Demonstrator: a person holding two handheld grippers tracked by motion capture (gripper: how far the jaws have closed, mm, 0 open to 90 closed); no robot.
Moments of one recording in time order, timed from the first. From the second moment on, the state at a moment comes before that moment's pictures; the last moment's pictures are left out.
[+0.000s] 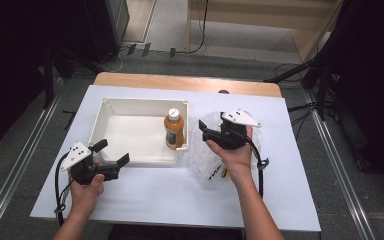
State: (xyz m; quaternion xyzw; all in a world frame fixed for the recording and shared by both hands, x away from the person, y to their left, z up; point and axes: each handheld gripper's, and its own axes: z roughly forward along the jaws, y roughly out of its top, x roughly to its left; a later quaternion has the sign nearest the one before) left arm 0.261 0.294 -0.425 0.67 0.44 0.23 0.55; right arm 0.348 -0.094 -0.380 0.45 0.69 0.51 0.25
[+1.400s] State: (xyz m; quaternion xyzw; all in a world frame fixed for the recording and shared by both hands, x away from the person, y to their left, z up) left arm 0.263 0.295 -0.428 0.67 0.45 0.24 0.54; right arm 0.318 -0.174 -0.395 0.49 0.67 0.49 0.27
